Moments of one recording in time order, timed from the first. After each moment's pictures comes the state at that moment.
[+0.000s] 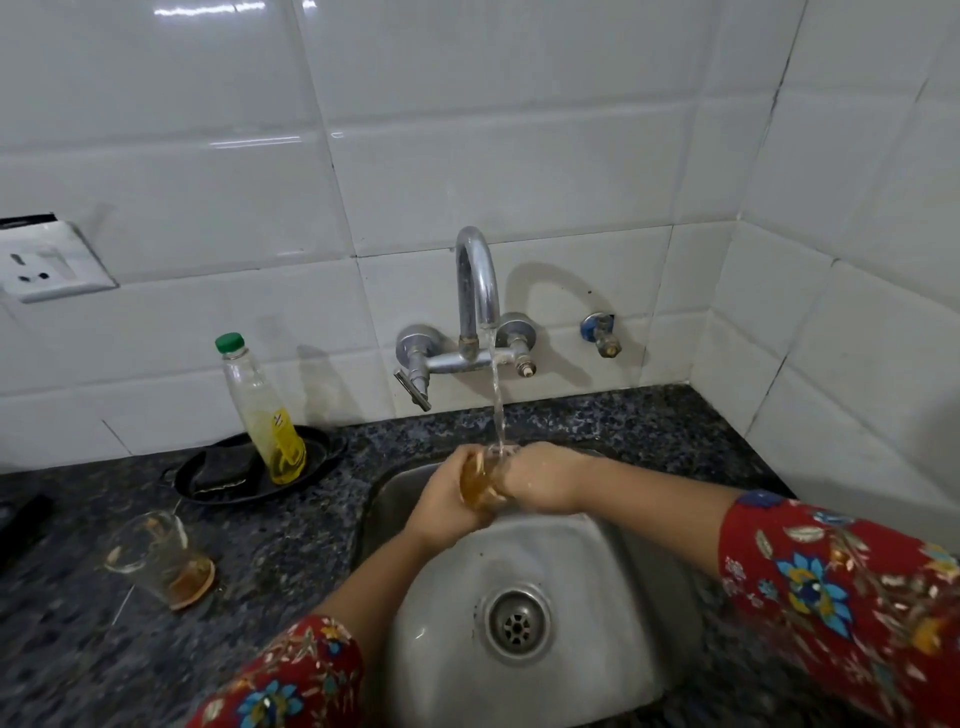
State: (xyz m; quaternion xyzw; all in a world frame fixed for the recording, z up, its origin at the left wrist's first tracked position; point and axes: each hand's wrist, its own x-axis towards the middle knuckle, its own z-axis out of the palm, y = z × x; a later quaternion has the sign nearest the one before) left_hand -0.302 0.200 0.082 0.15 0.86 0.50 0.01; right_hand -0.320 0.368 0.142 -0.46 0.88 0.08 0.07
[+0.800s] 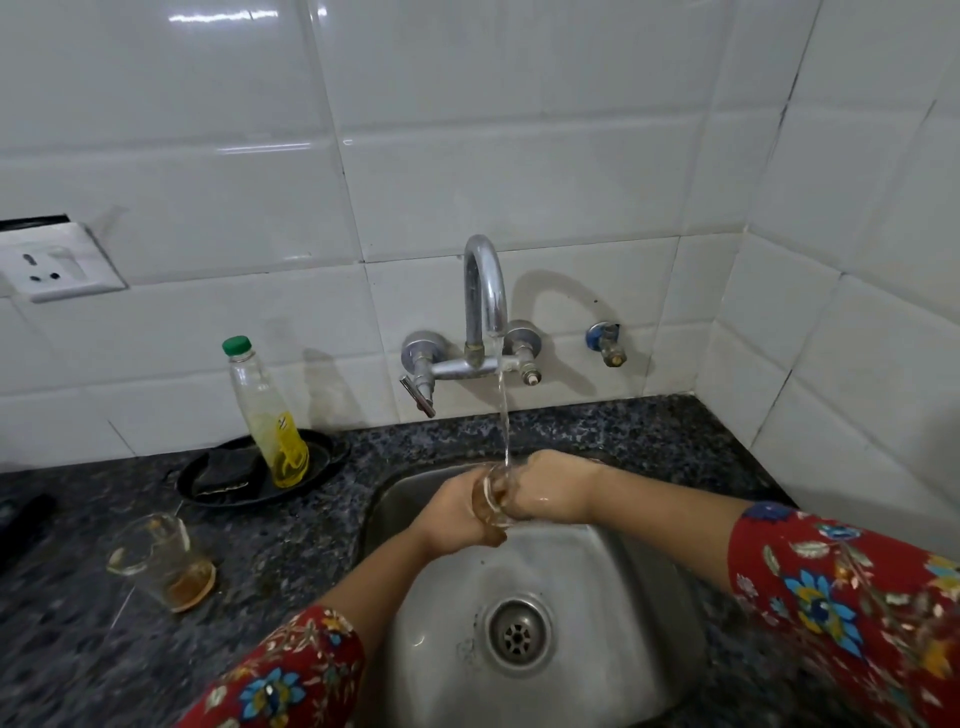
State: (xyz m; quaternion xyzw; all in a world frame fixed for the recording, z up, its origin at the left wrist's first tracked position) left_hand -0.309 0.199 0.079 0.16 0.89 0.43 0.08; right_hand -0.315 0.372 0.140 -0.47 0.86 0.20 0.05
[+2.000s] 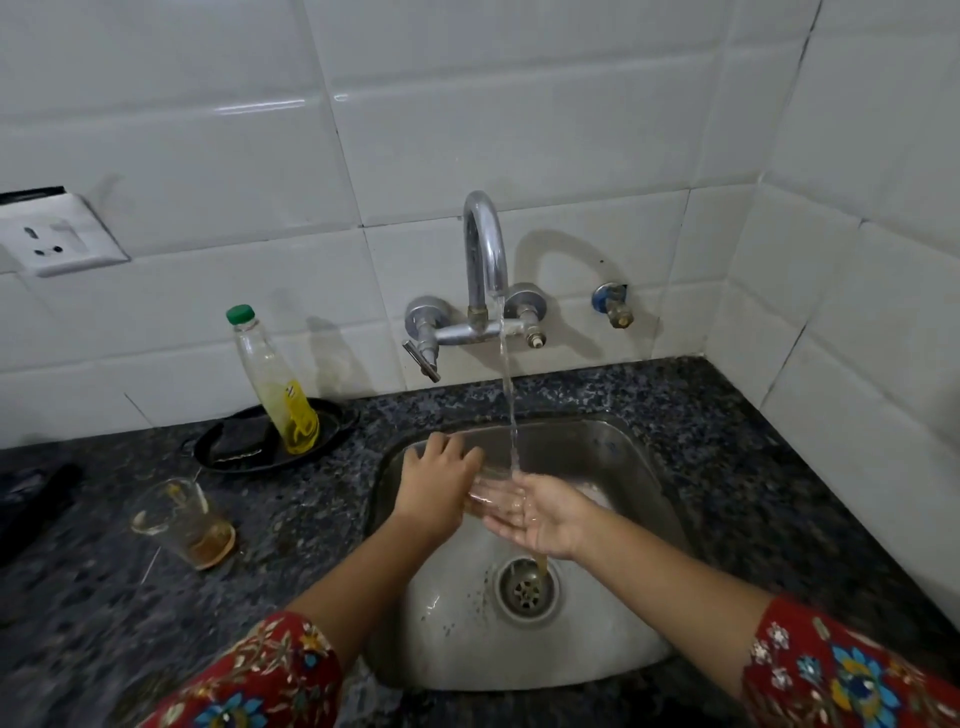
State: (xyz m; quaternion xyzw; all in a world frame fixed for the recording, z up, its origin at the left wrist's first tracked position) left_hand -0.279 0.188 0.086 0.16 0.98 -0.11 -0.06; right_hand -0.261 0.342 0.091 0.20 0.45 -0.80 0.35
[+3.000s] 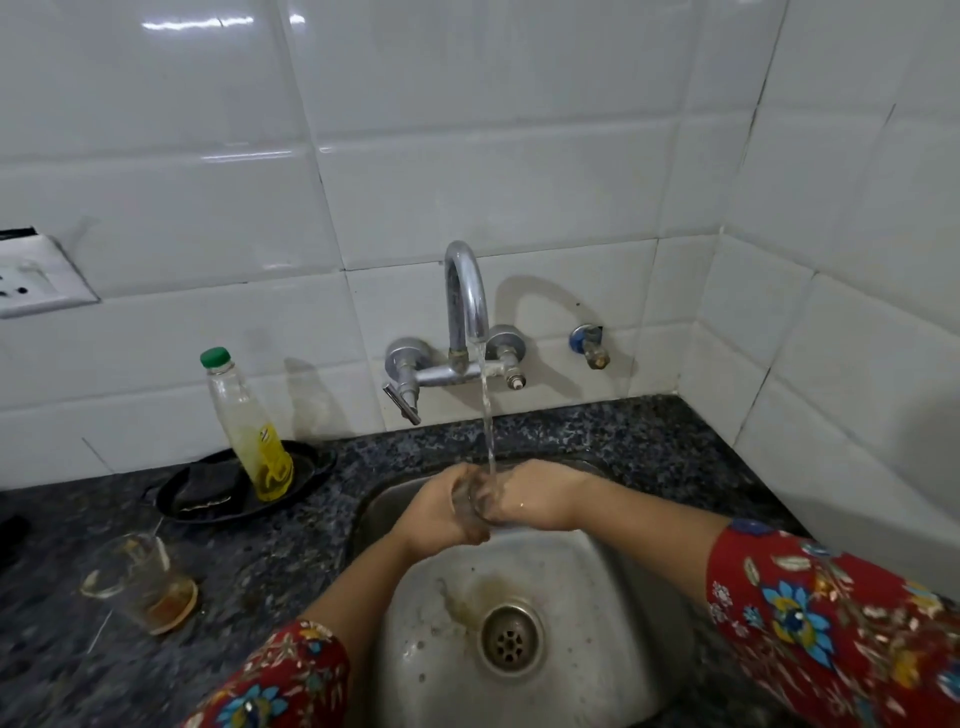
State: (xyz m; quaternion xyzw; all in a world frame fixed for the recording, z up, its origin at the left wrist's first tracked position) left_hand -0.304 0.200 0.100 0.19 0.86 0.48 0.06; right_hand -0.308 0.371 0.143 -0.38 0.92 0.00 0.14
